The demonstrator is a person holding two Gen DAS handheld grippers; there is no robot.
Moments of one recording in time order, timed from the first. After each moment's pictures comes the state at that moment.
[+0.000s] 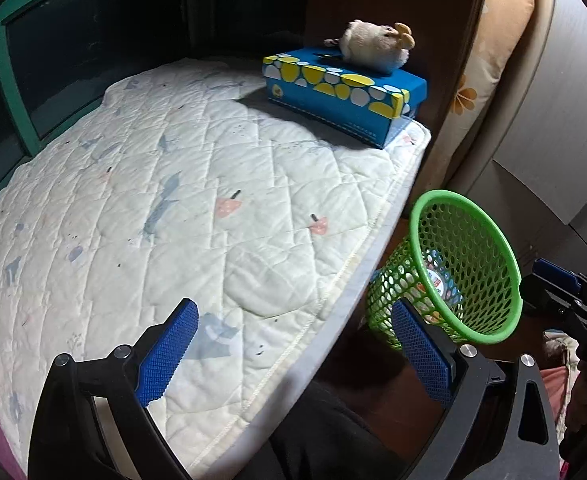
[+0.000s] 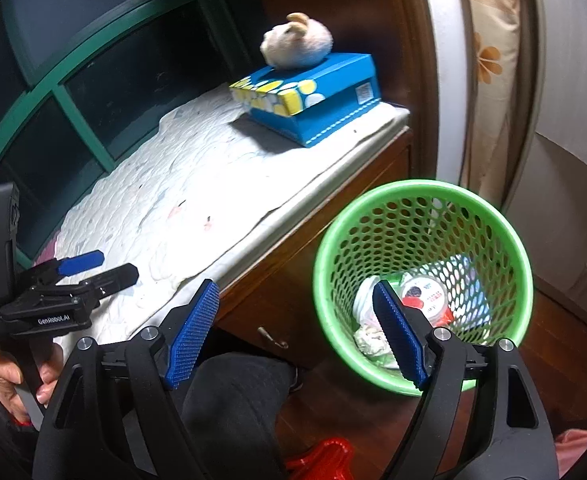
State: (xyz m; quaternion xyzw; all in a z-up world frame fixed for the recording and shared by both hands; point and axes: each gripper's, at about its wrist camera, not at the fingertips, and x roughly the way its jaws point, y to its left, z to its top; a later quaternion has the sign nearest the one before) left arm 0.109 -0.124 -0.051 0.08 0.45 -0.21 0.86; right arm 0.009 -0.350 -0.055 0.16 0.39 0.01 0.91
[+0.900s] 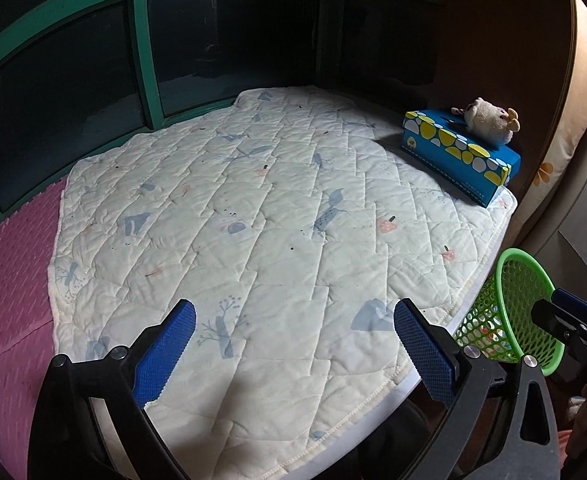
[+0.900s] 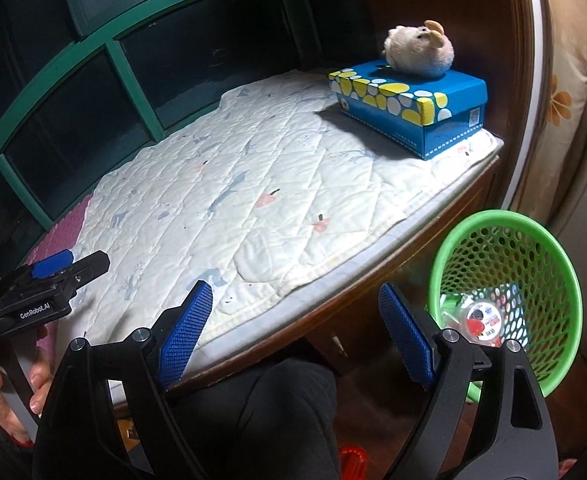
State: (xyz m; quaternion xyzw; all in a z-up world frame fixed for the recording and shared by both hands) left arm 0.082 0.003 -0.018 0.03 0.39 -0.06 0.92; right arm 0.036 -0.249 -0.036 0.12 0.39 0.08 0.91
